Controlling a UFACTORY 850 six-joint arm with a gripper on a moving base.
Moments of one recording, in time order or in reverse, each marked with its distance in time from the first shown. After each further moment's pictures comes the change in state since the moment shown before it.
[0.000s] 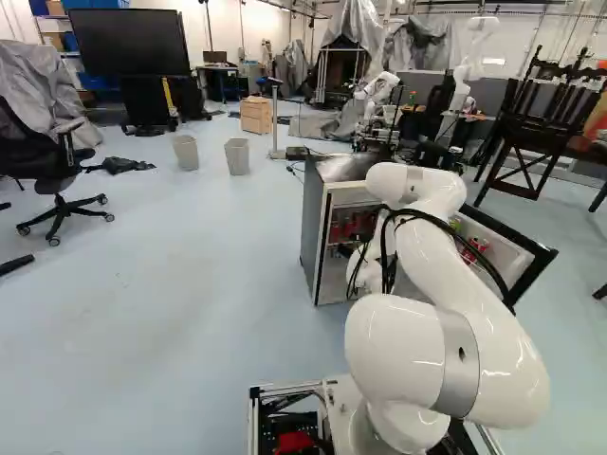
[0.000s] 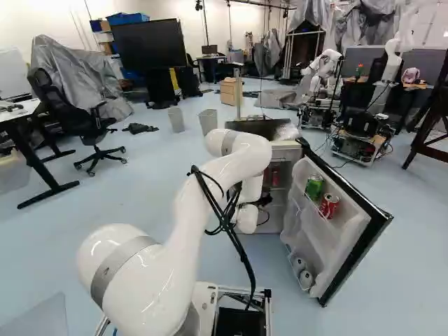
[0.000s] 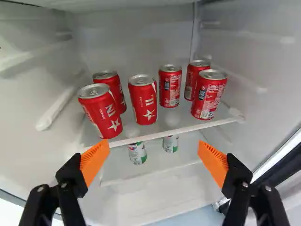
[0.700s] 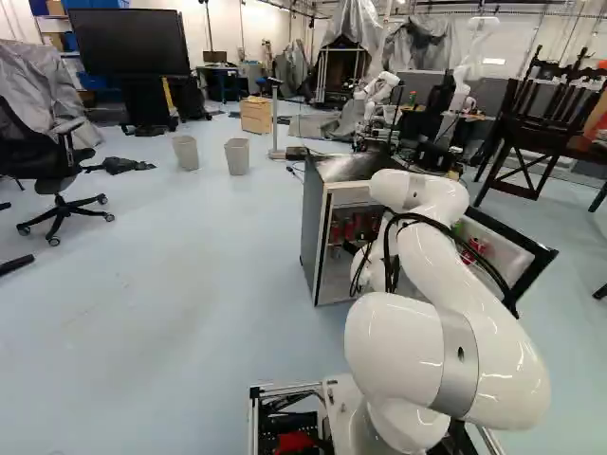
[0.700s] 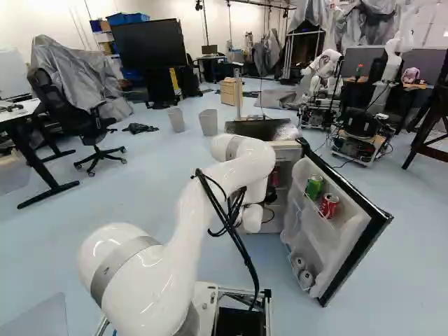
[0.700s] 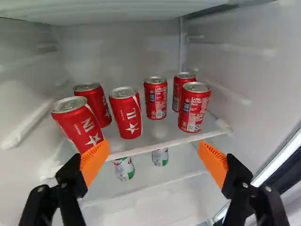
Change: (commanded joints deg) arm -1.7 -2.9 -5.9 0.0 1.5 0.0
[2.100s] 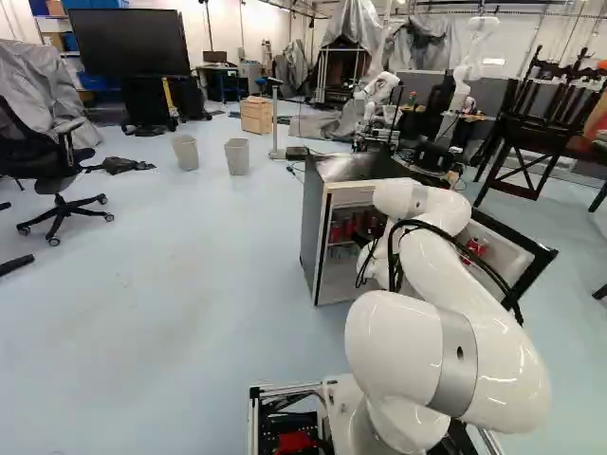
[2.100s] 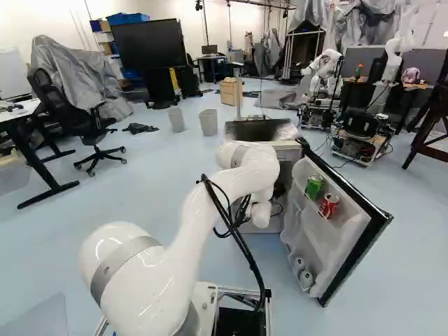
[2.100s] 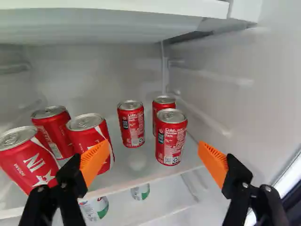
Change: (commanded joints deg) arm -2.2 -4.7 -12.2 0.0 0.0 0.0
